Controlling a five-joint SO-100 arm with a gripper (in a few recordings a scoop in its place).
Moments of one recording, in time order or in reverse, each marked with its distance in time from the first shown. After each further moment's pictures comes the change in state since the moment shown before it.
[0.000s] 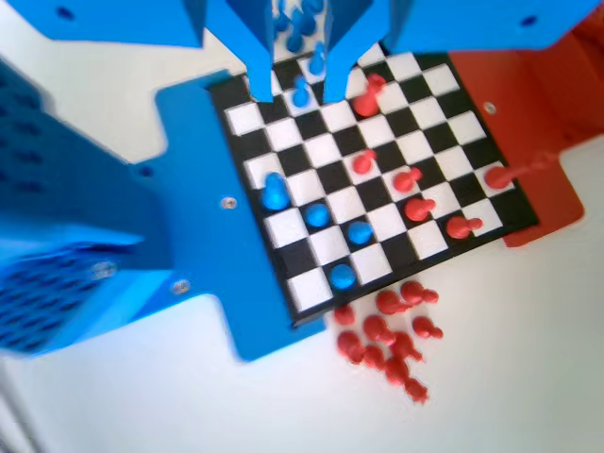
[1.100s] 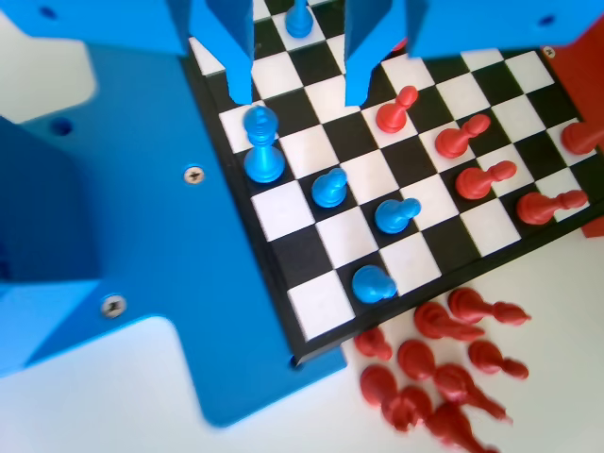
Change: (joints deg) arm -1.1 -4.9 24.3 -32.1 1.4
